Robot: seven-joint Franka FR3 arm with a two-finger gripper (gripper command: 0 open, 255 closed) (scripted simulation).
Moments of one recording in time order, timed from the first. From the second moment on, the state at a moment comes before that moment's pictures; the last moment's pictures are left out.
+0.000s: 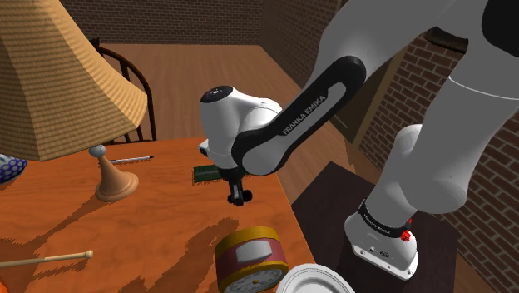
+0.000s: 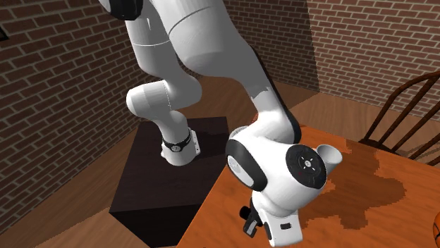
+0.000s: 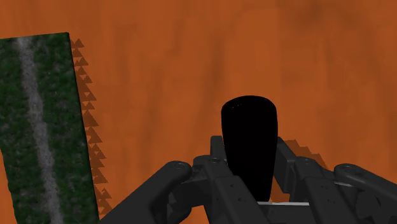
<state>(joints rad) 0.32 0.01 0.31 -2.47 -0.02 2.33 -0.22</state>
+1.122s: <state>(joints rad) 0.42 -0.27 0.38 -2.60 0.13 2.20 -0.17</state>
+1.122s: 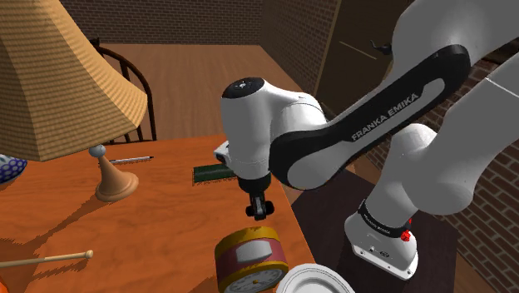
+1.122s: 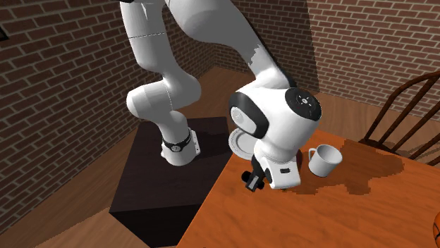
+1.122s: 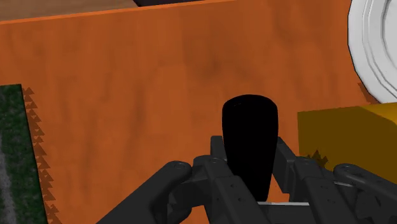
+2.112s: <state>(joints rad) 0.73 -0.51 0.60 -2.76 0.43 2.15 0.11</state>
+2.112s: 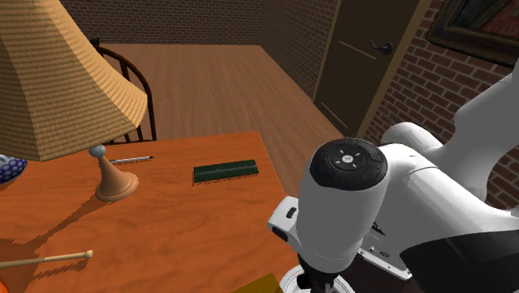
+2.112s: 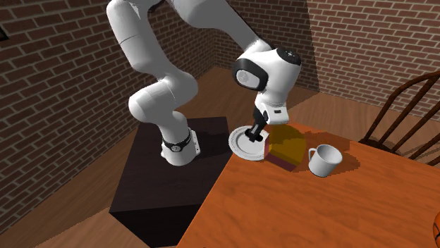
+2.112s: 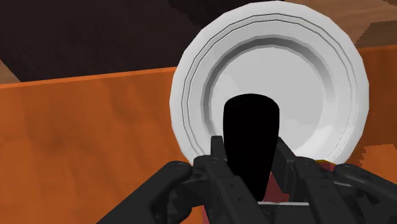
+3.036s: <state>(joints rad) 0.76 -0.37 0.74 -2.80 0.49 2.35 0.21</state>
